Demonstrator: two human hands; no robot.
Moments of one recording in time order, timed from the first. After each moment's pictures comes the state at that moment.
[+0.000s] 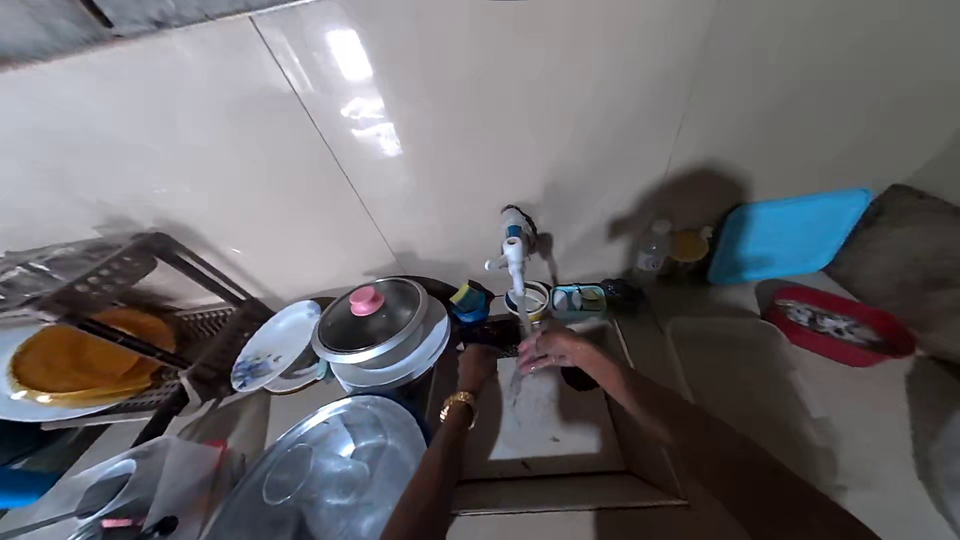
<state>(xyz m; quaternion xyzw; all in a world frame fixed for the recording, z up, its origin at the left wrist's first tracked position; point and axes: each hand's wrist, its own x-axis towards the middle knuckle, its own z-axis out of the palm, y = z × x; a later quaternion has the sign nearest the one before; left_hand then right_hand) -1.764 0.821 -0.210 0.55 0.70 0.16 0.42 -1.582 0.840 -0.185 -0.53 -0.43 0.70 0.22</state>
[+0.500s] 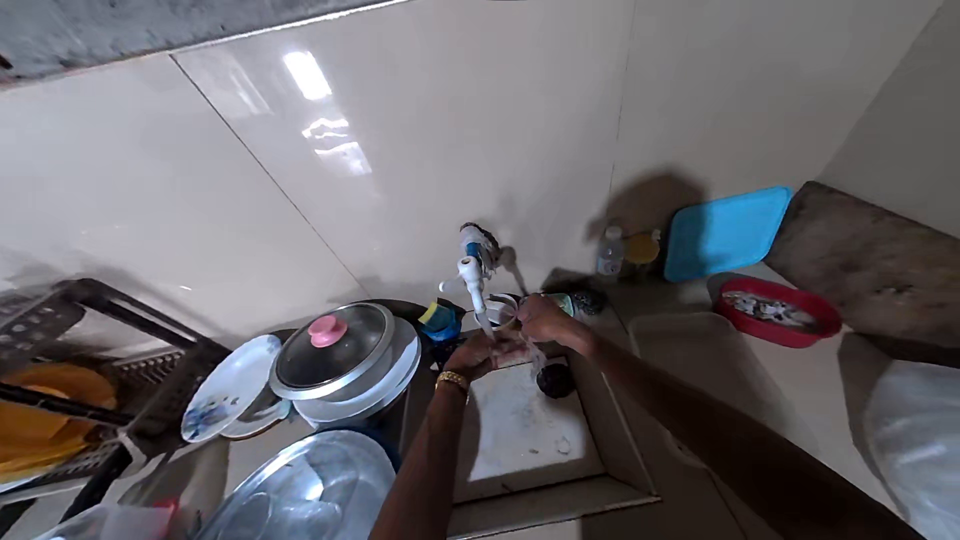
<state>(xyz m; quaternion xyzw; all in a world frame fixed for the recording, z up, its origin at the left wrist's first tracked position) -1.705 0.846 -0.164 0.46 0.47 0.28 0.70 -1.536 0.840 -0.093 -0.60 -0.69 0.39 0.13</state>
